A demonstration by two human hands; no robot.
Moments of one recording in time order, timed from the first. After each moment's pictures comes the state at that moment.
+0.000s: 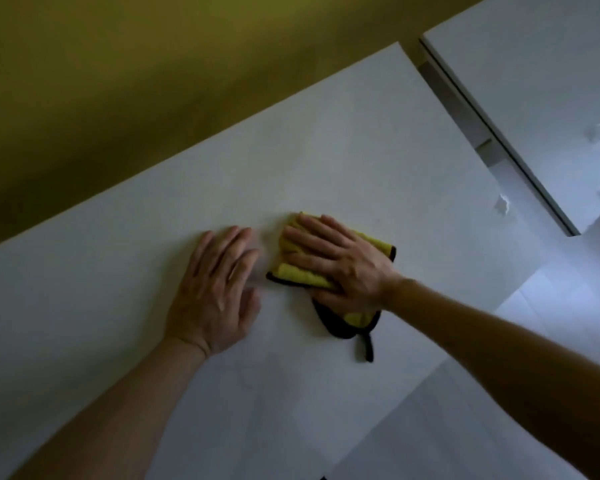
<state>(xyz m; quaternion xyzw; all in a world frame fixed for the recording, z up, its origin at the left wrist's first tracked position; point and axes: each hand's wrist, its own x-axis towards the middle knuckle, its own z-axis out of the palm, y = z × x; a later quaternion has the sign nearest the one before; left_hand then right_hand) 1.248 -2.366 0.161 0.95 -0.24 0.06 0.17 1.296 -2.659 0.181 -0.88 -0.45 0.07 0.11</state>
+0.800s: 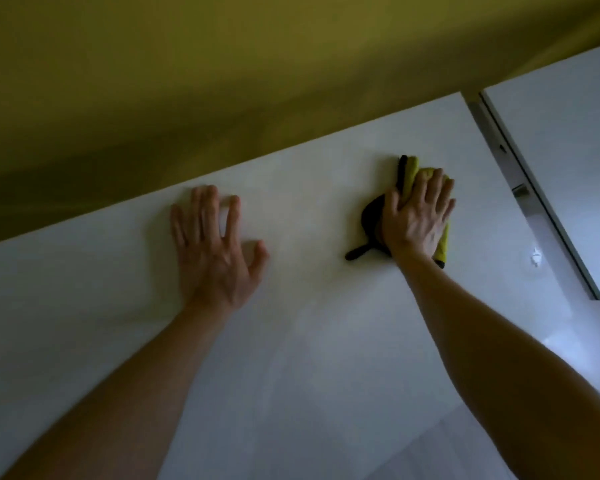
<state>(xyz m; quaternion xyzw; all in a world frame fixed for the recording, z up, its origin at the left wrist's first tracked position) 1.282 -2.317 0.159 0.99 0.05 0.06 0.11 1.396 -2.621 0.178 -0.99 0.15 0.01 0.08</state>
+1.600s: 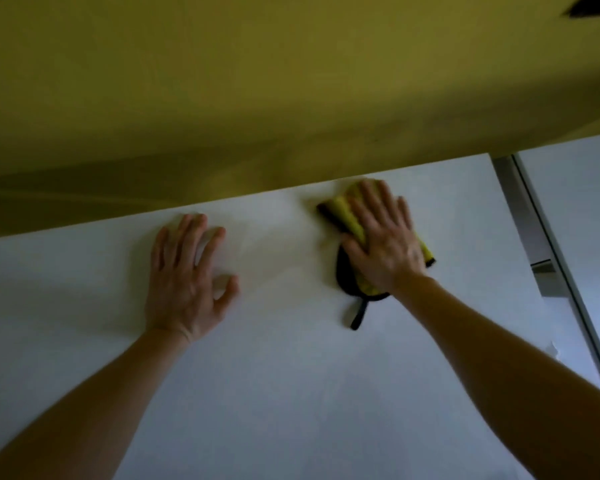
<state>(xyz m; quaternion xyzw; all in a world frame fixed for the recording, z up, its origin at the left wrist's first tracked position) 1.284 -2.316 0.159 0.99 0.06 0.08 0.06 1.461 -2.629 0.175 -0.96 -0.27 0.06 0.03</state>
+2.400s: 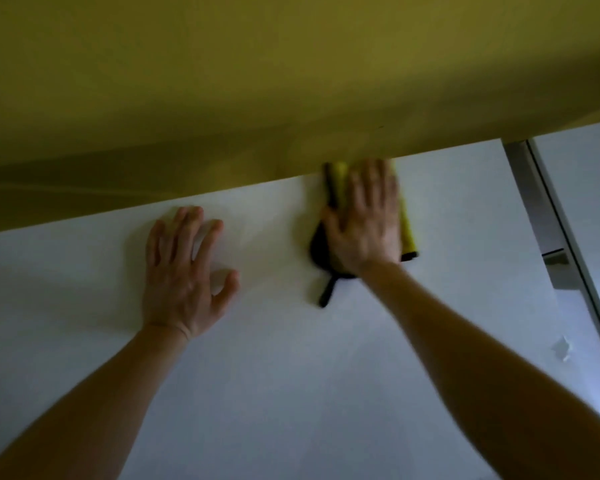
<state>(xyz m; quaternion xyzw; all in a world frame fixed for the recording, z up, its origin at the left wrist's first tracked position) 1.288 -2.316 0.159 0.99 0.06 0.06 0.05 1.457 -2.573 0.179 -0.98 -0.16 0.02 0.07</state>
